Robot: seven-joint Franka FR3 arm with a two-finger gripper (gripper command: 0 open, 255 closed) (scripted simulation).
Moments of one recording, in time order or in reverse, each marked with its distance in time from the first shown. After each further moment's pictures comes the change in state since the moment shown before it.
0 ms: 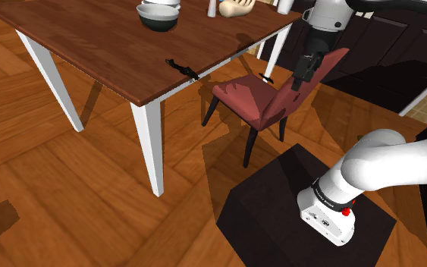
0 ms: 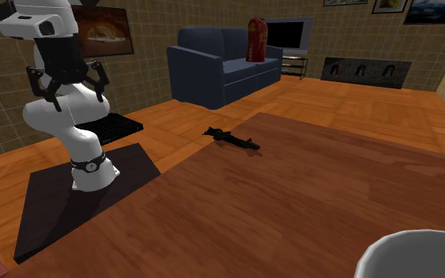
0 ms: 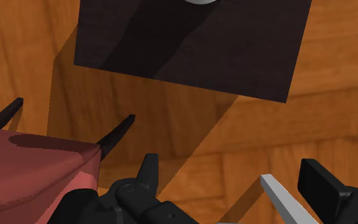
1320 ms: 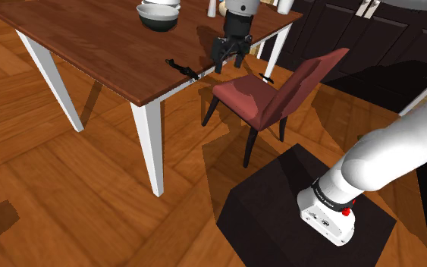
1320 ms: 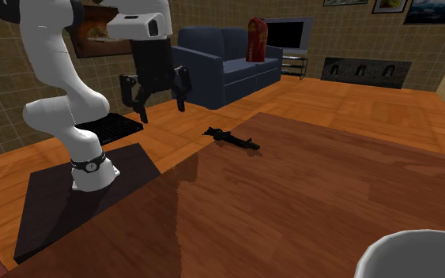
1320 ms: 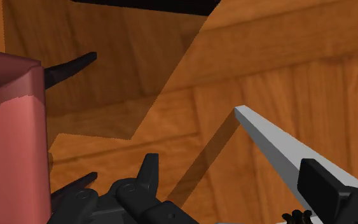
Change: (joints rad) arm 0.017 0.590 0.234 0.450 0.041 0.238 0.325
